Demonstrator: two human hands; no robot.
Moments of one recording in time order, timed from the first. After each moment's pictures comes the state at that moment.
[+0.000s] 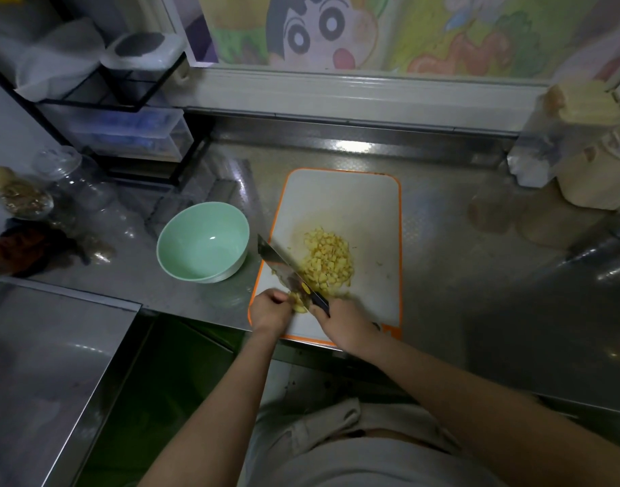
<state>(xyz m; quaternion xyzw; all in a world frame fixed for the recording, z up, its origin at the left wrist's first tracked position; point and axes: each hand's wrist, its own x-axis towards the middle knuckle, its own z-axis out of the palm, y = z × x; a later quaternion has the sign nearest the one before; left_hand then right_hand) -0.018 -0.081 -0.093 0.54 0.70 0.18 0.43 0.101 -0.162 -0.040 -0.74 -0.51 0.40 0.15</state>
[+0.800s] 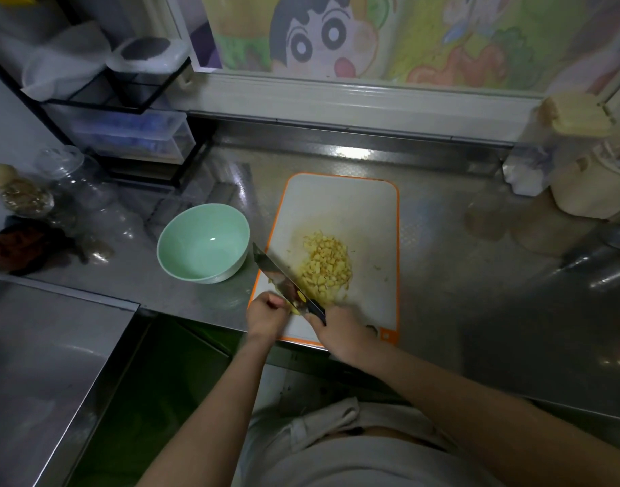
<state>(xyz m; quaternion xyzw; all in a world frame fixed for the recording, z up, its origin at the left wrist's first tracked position) -0.025 -0.087 -0.090 0.58 0.67 0.21 0.41 0.094 -0.172 -0.031 -0.75 -0.51 0.40 0.13</state>
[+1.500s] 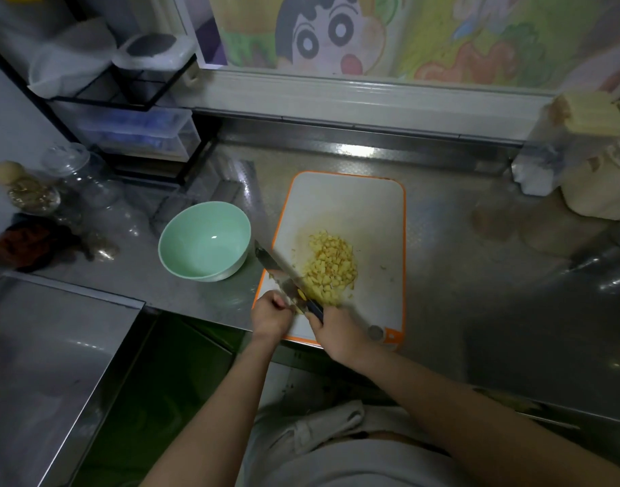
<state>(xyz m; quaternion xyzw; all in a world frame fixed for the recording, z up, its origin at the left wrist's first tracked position) -0.023 -0.087 -0.086 0.57 0.69 0.21 0.40 0.081 -0.165 -0.040 -0.77 -0.51 0.37 0.16</state>
